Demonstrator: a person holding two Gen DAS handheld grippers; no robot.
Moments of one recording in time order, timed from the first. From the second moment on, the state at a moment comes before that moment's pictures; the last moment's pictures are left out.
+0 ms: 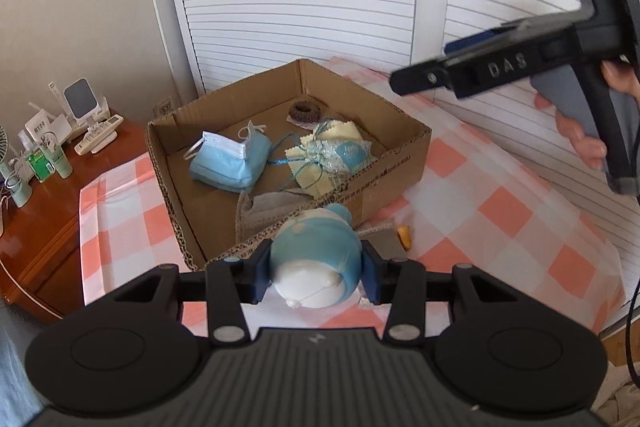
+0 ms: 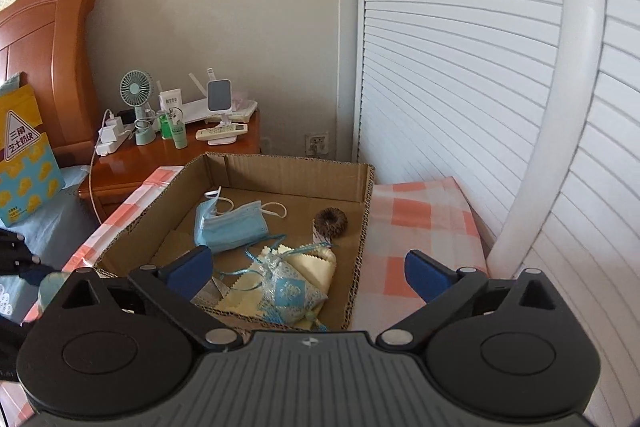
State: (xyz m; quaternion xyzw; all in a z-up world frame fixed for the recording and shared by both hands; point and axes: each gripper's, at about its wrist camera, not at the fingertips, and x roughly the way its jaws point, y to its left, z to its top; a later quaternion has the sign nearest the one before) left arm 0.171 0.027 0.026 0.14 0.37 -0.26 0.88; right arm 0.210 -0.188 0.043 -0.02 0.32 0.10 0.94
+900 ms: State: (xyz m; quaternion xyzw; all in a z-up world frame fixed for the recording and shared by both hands) left arm 0.360 -0.061 0.051 0.13 0.37 -0.23 0.89; right arm 0.139 -0.209 -0.015 0.04 0.37 0.01 0.93
